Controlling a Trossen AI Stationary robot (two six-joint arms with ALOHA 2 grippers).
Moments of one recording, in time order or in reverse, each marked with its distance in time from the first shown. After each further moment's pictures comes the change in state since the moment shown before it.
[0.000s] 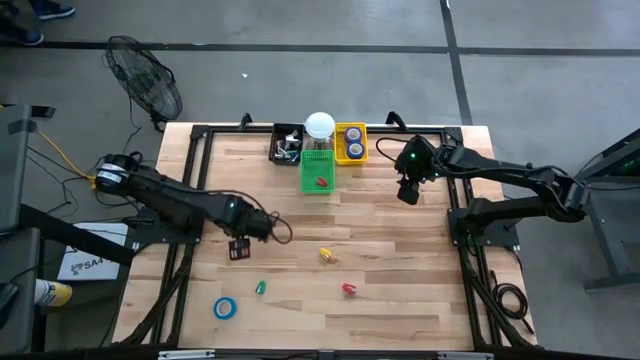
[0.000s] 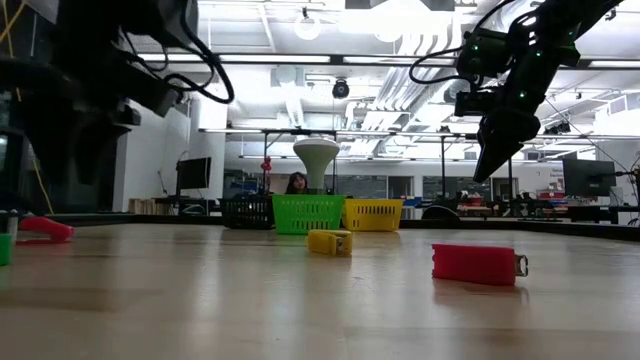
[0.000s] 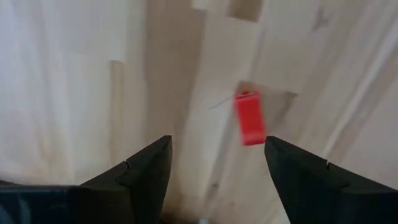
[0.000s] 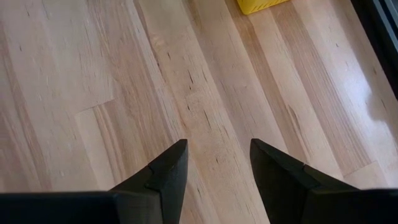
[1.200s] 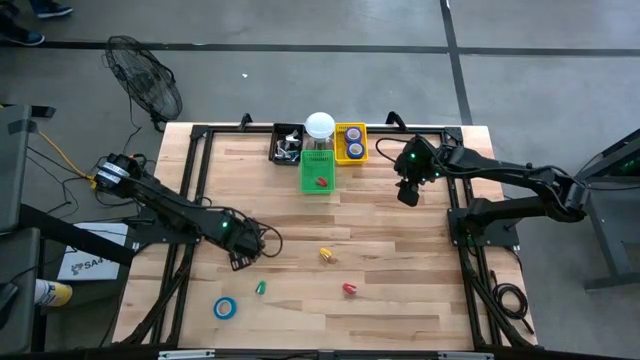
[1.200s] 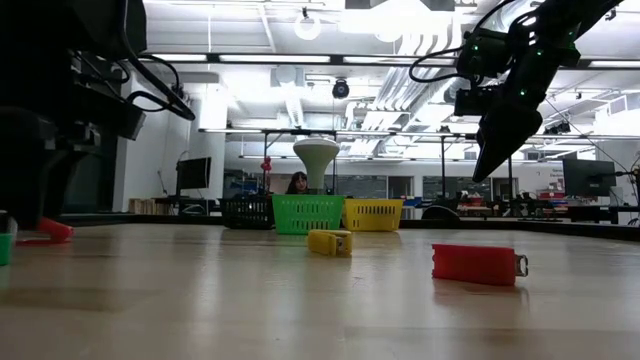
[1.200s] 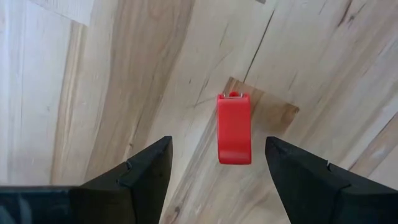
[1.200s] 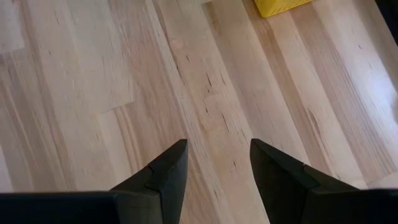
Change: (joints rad) left arm -0.166 0.002 -0.164 0.201 -0.061 -0.349; right arm 0.001 0.000 0.000 -0.001 -0.064 0.008
